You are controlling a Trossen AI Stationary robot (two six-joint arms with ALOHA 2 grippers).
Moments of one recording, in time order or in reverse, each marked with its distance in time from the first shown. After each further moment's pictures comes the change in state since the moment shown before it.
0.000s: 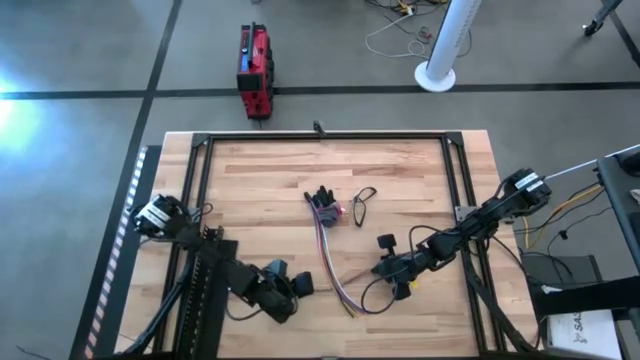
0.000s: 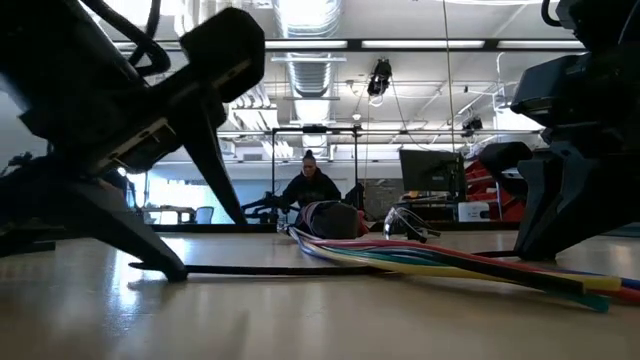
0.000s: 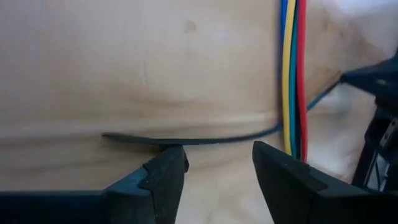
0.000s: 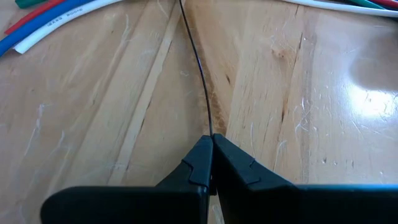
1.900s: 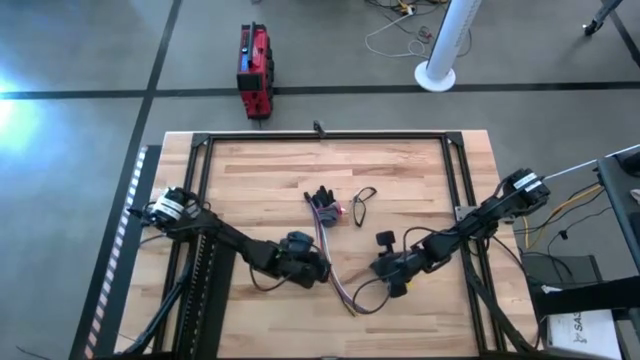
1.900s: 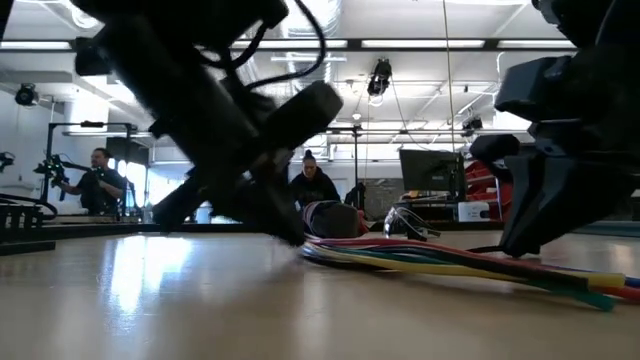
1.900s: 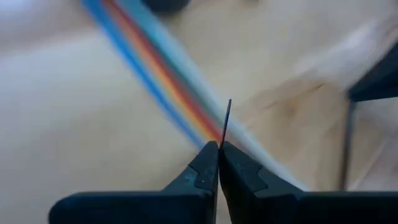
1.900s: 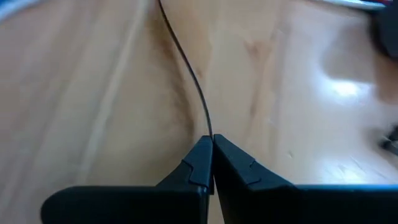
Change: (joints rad) left arm 0.200 0.005 0.062 0.021 -0.092 0.918; right arm 0.000 -0.021 0.106 -0.181 0.069 0.003
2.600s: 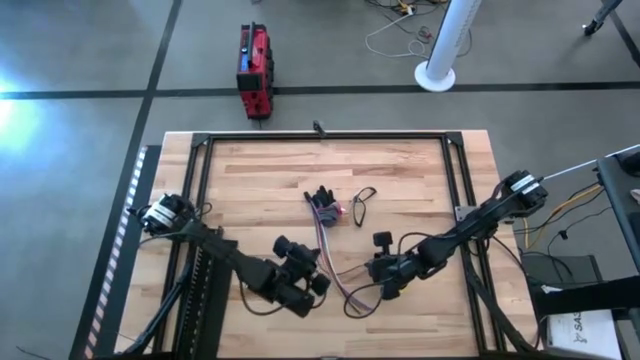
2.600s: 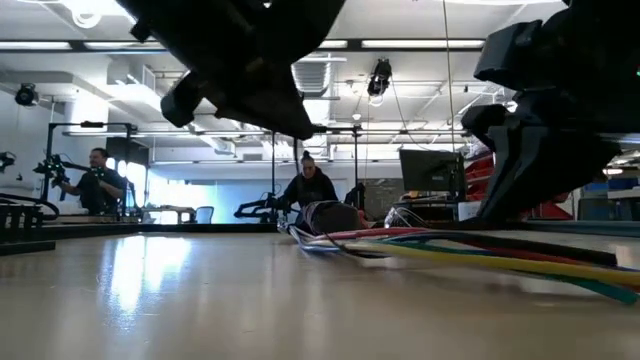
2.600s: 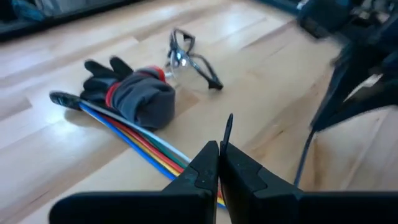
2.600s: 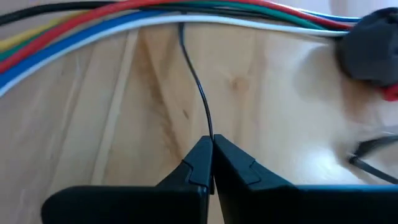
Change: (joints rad) left arm -0.151 -0.008 0.209 -0.312 -0.437 0.209; right arm 0.024 0.031 0.134 -0.131 0.091 0.069
